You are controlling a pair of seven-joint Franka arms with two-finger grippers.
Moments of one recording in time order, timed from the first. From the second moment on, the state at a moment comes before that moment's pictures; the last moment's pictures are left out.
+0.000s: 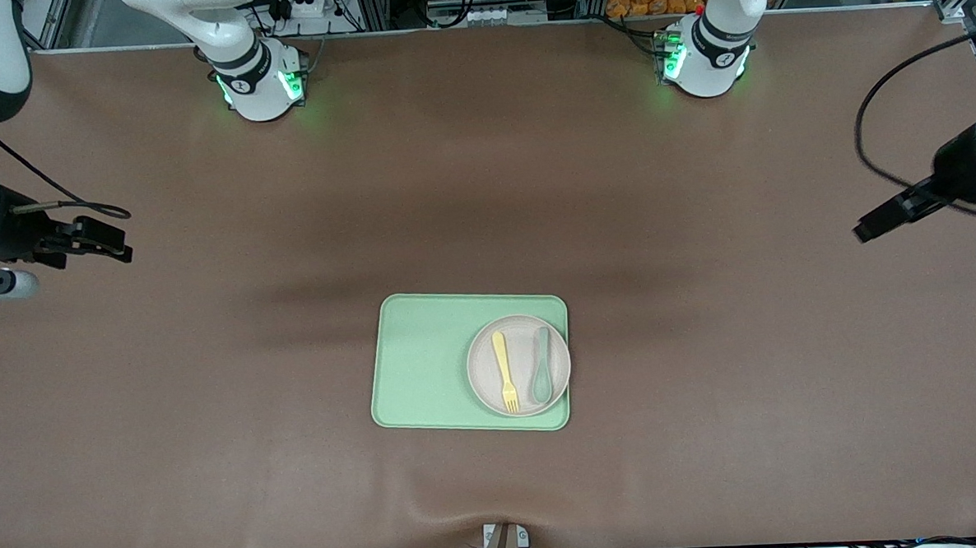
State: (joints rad) left arm 0.06 0.12 -0.09 -1.41 0.01 1.54 -0.39; right arm 0.02 0.12 -0.02 -1.57 0.05 1.65 -0.04
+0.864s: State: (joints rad) left arm 0.14 0.03 -0.09 -1.48 0.01 1.53 -0.23; right arm 0.40 0.43 0.00 -1.54 0.05 1.95 -0.03
